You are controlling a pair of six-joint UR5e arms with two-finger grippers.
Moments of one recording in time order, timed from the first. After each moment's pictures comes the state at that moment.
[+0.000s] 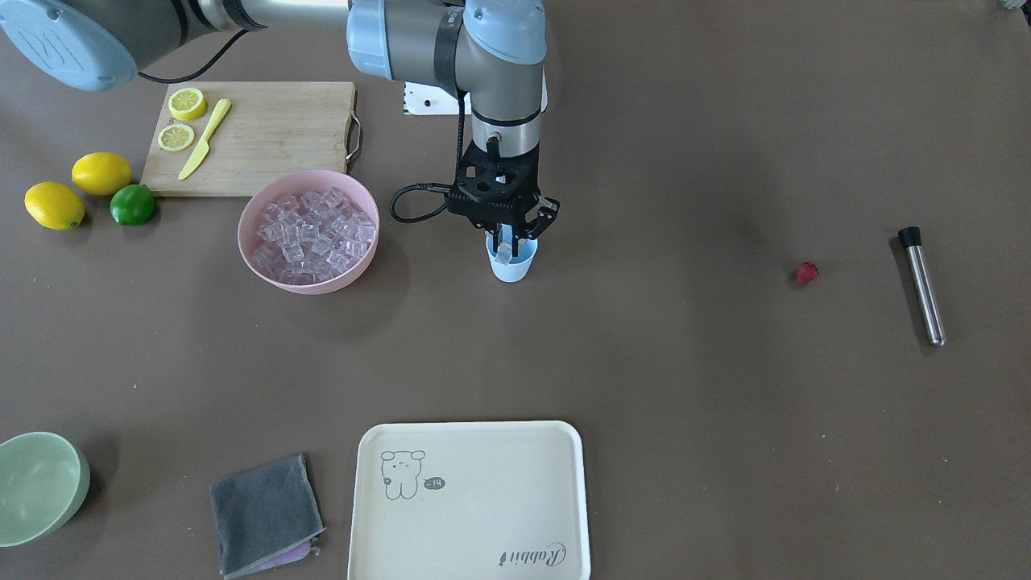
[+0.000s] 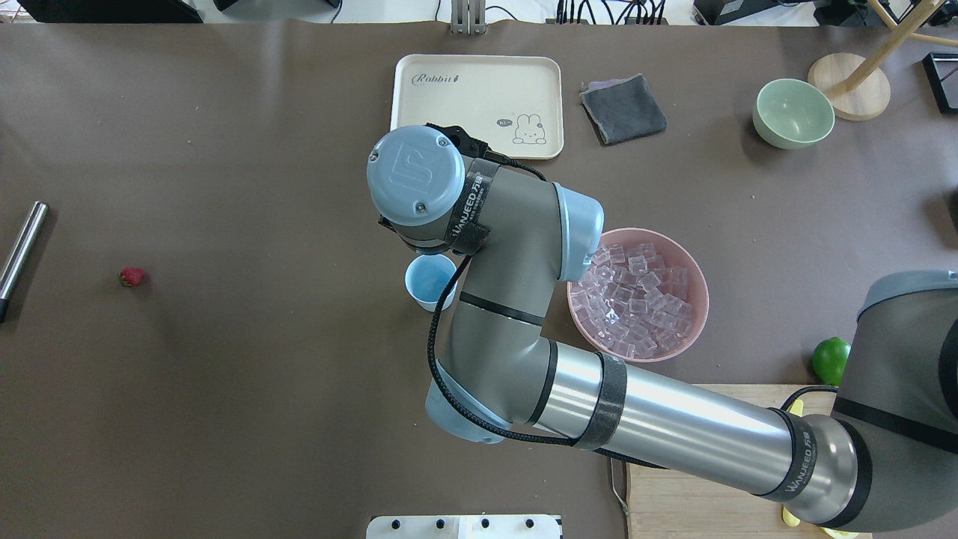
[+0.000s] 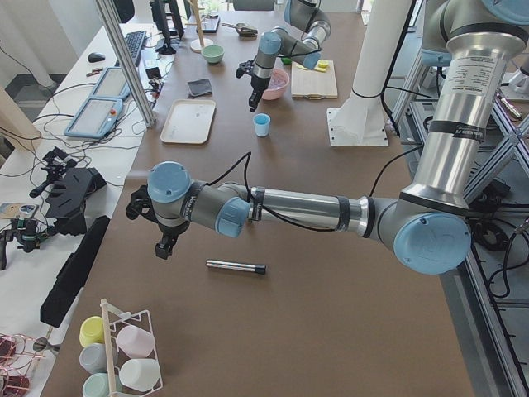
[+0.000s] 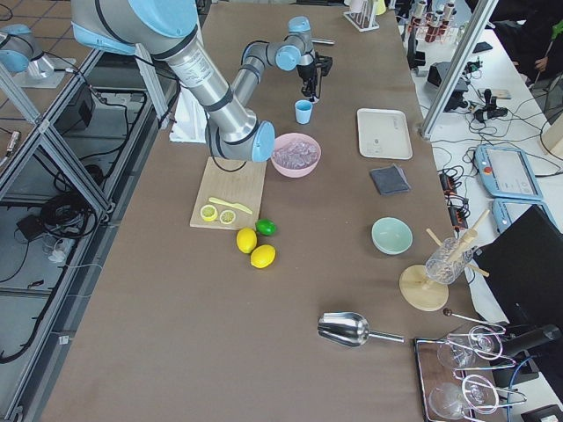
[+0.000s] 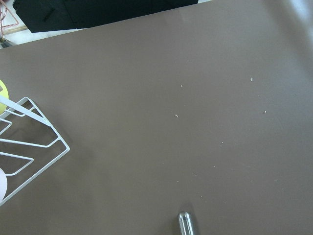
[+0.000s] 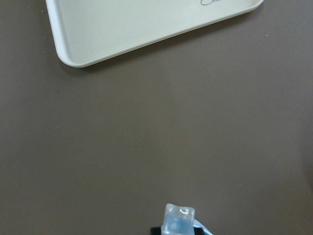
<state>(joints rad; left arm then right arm) -1.58 -1.79 -1.45 -1.84 -2.45 0.02 0.47 -0.61 1.51 -1.65 1.66 1.58</state>
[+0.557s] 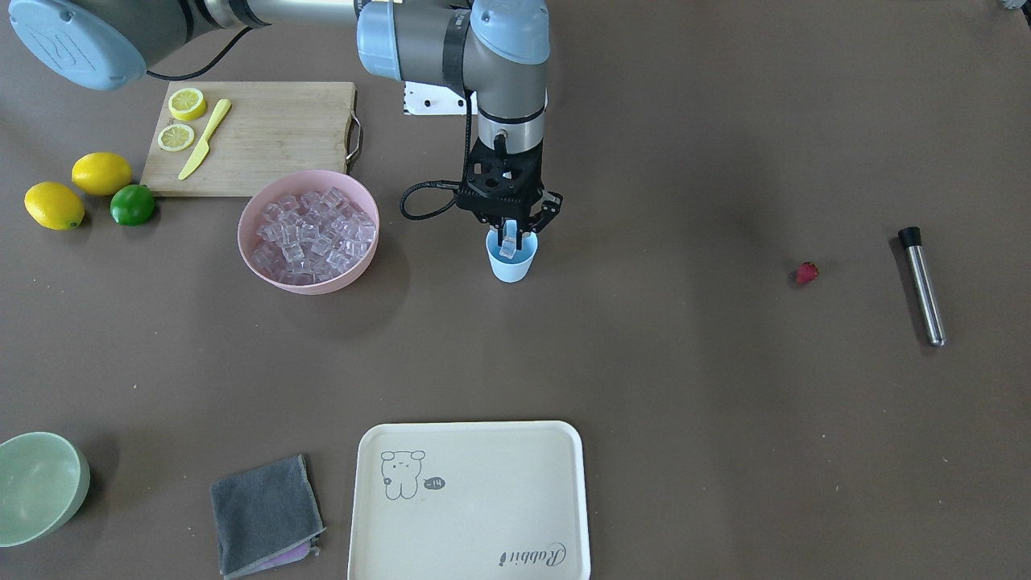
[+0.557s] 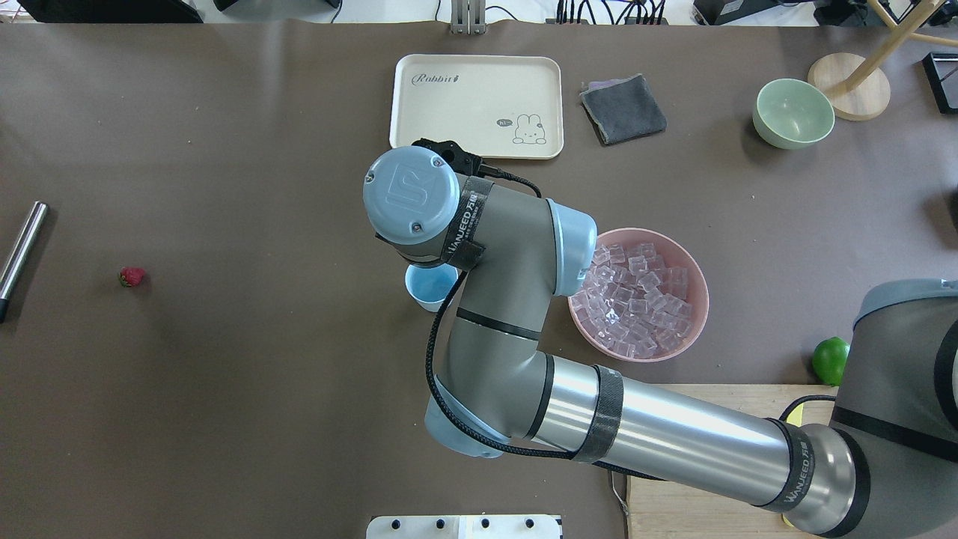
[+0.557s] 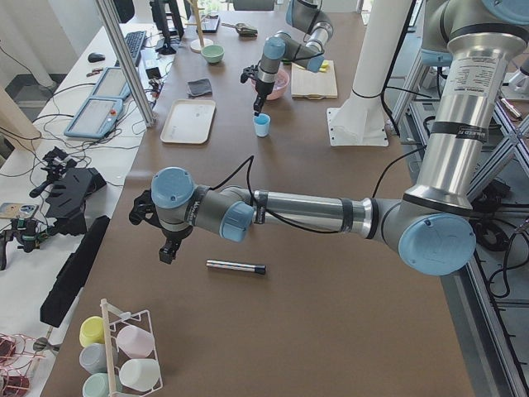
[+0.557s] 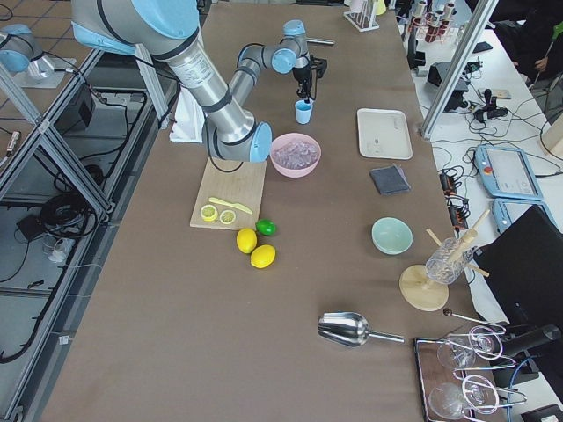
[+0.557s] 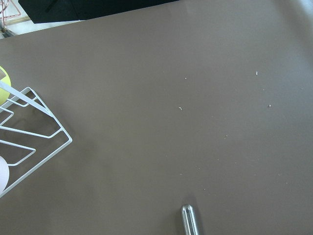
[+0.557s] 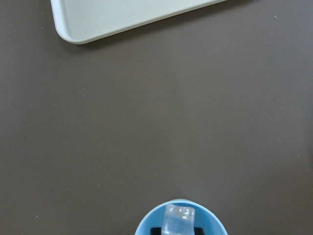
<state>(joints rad) -1.58 -1.77 -1.45 -1.85 -2.45 0.02 0.44 -0.62 1.51 -1.64 1.65 1.57</state>
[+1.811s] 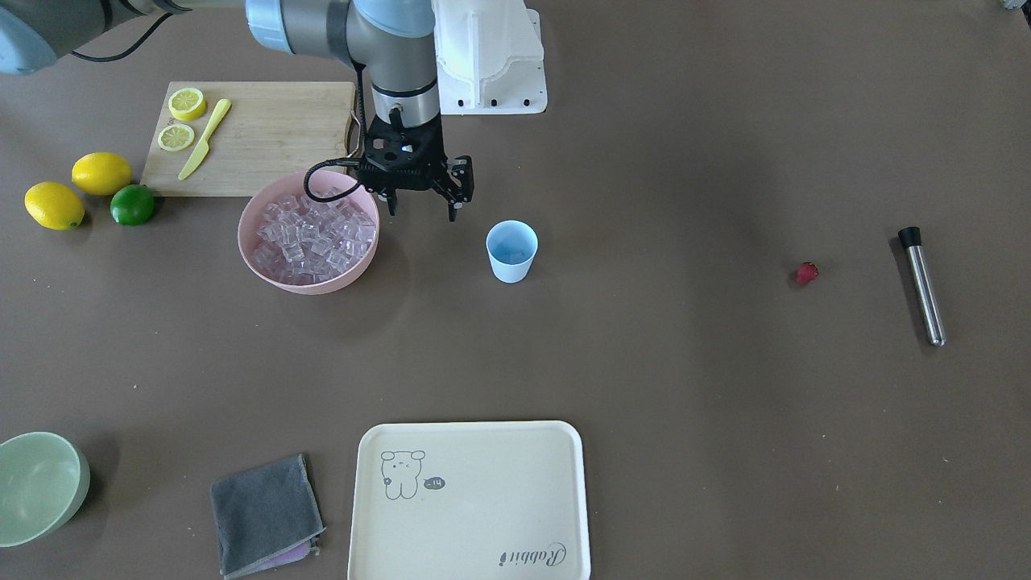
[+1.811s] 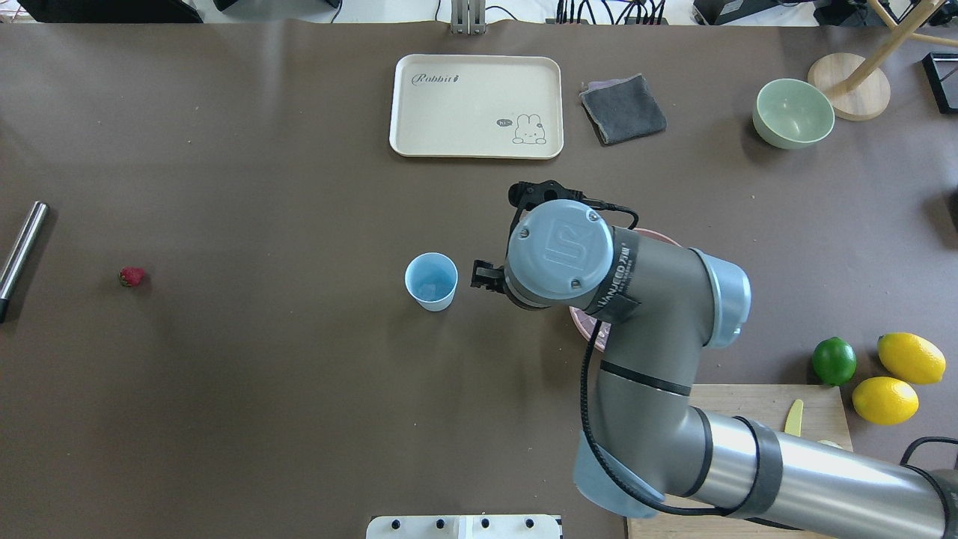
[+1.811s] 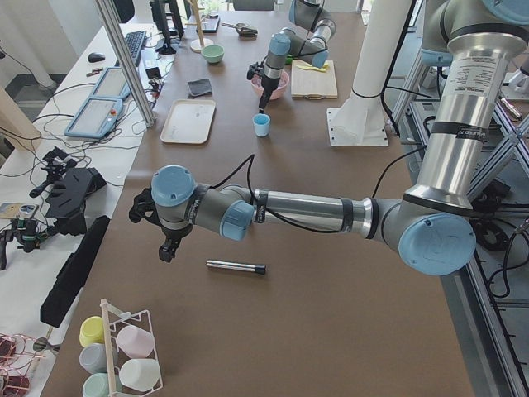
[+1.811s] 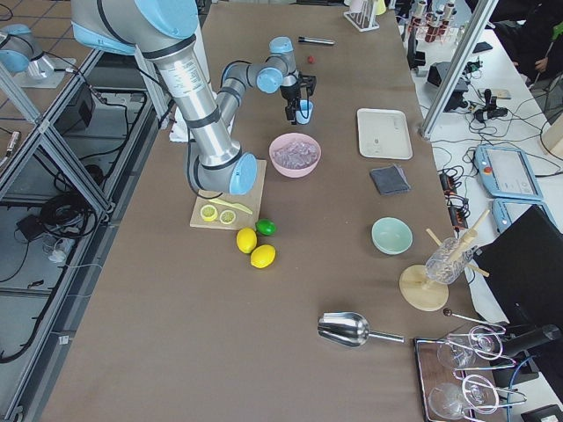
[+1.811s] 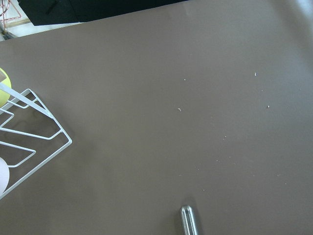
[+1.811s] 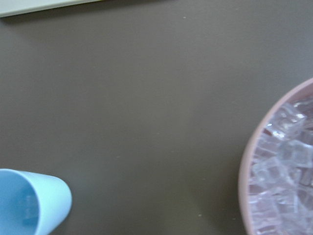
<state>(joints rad) -1.59 -1.76 -1.48 -1.85 -2.46 0.01 0.44 -0.97 1.88 -1.69 1.67 1.41</state>
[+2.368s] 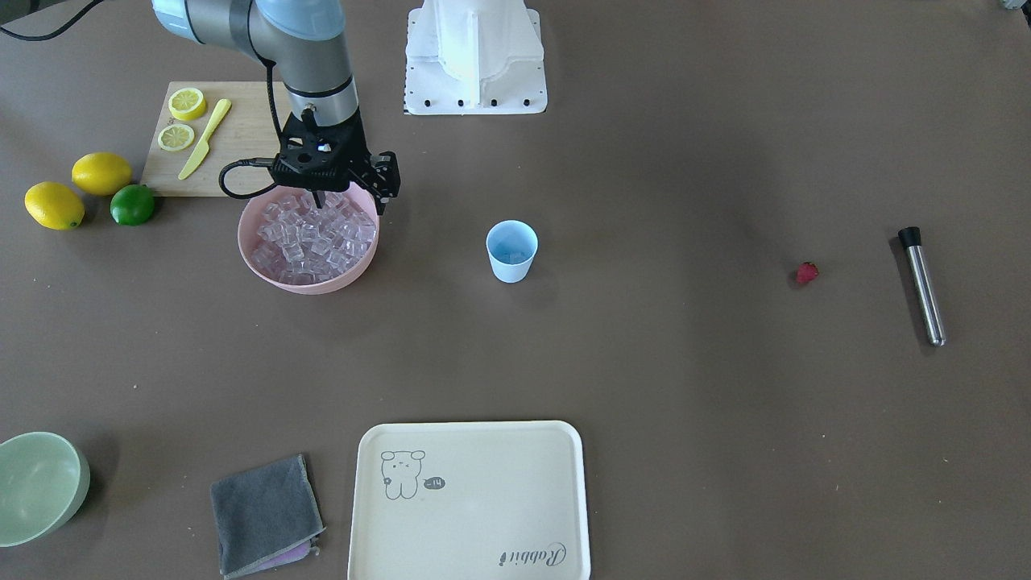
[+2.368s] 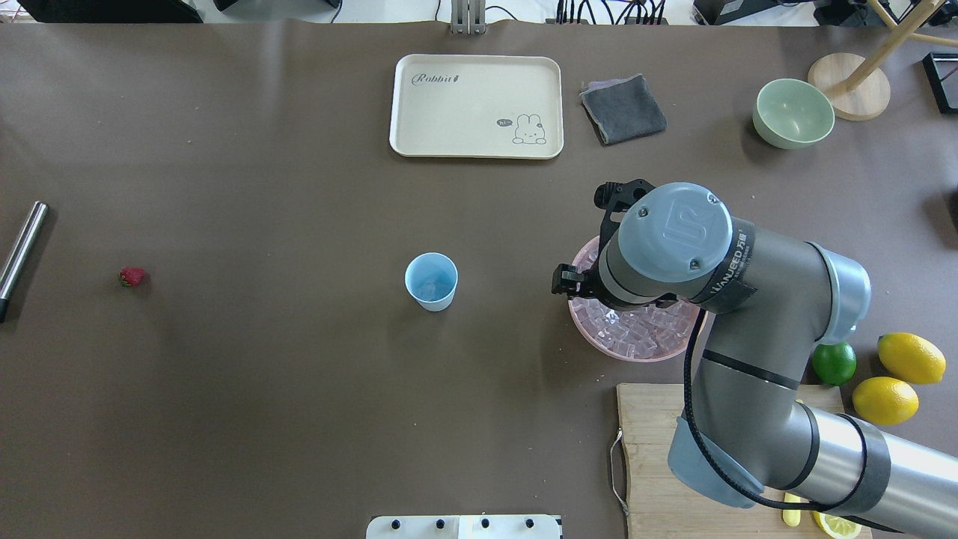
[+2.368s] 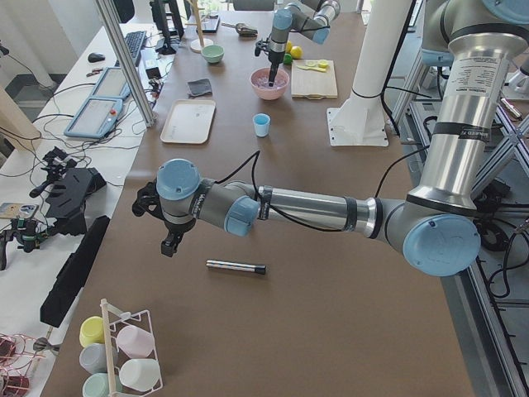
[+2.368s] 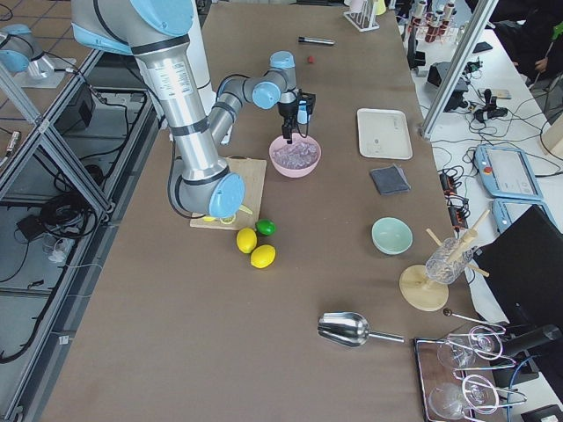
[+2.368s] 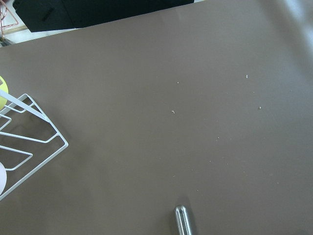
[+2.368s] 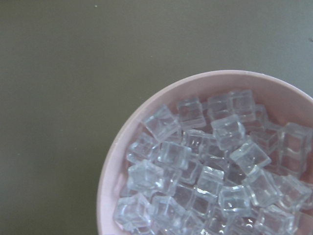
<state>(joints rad) -1.59 -1.75 -1.51 -1.85 -2.46 0.01 0.52 -1.14 1.99 -1.72 1.78 1.36</state>
